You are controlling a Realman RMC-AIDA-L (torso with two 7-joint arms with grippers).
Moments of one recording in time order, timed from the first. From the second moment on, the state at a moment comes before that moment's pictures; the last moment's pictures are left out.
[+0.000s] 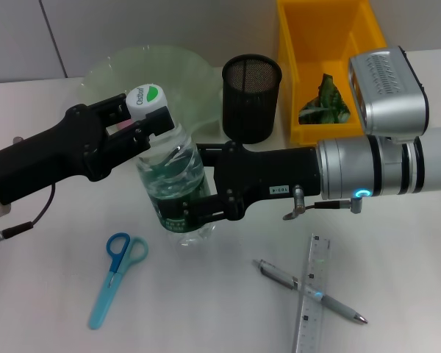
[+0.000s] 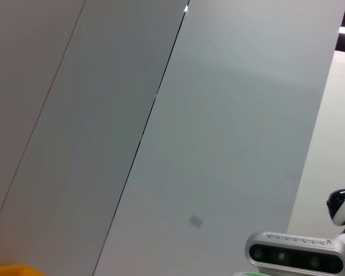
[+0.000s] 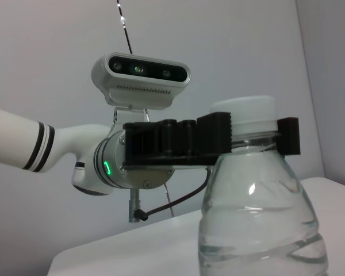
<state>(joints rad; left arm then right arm) -0.57 -2.06 0.69 0.44 1.62 1.78 -1.32 0.74 2.09 -1.06 -0.39 -1.63 -1.47 1.23</state>
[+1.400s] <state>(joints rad) -0.56 -2.06 0.68 0.45 1.62 1.74 -1.32 0.66 2.08 -1.06 -0.49 -1.64 -1.50 1.26</state>
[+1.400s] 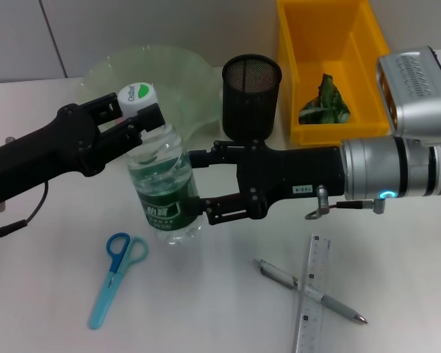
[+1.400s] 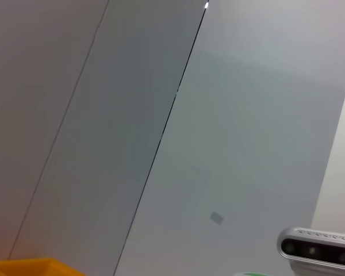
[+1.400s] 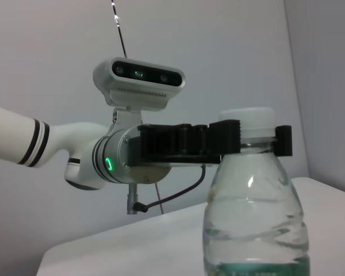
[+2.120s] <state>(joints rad) -0.53 -2.05 0.64 0.47 1.62 1.69 -1.29 0.55 2.08 -1.04 -0.59 -1.67 -1.50 1.28</state>
